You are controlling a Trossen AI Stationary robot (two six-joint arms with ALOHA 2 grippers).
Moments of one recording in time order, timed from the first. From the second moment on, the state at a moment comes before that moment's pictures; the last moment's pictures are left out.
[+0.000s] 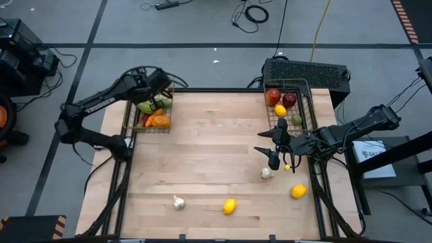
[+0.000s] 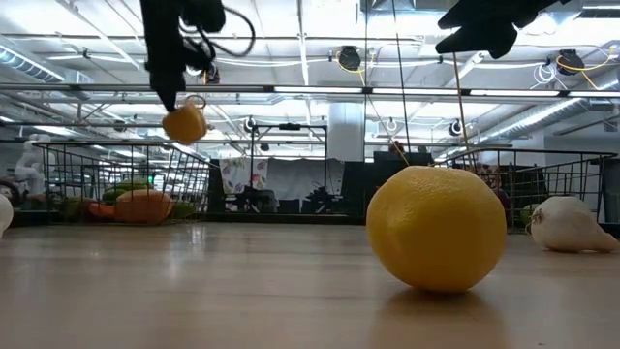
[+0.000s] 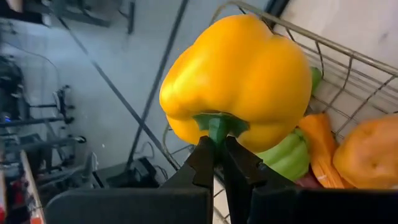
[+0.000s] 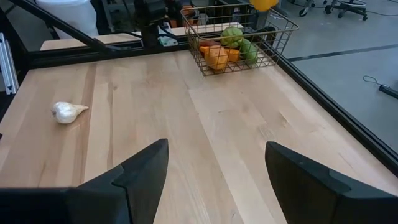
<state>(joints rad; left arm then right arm) 0.61 1.30 1.27 -1.16 -0.65 0.27 0.35 0.92 0.76 -0.33 0.58 0.33</state>
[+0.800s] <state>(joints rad) 0.79 1.61 1.23 -0.99 -0.67 0.41 0.35 0.93 0.76 -0.33 0.57 0.33</state>
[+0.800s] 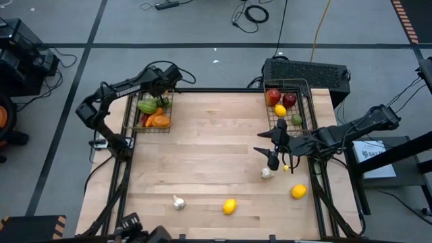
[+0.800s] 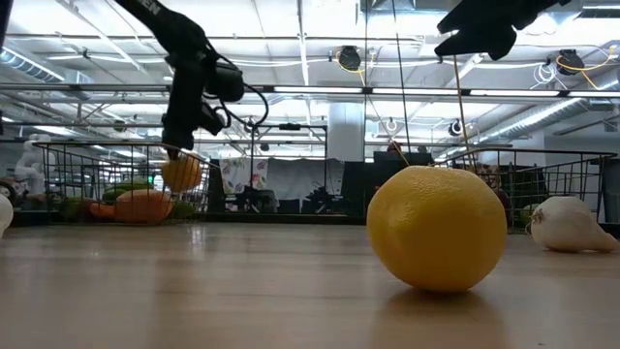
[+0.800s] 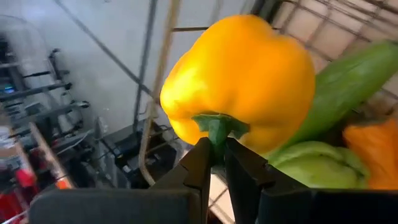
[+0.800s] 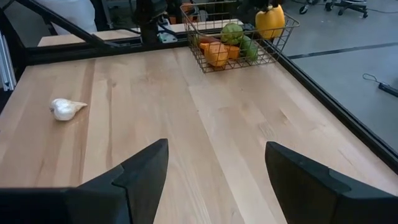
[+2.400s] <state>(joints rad) -0.50 1.50 1.20 -0.43 -0.61 -0.41 0.35 1.07 0.76 -0.29 0.52 0.46</state>
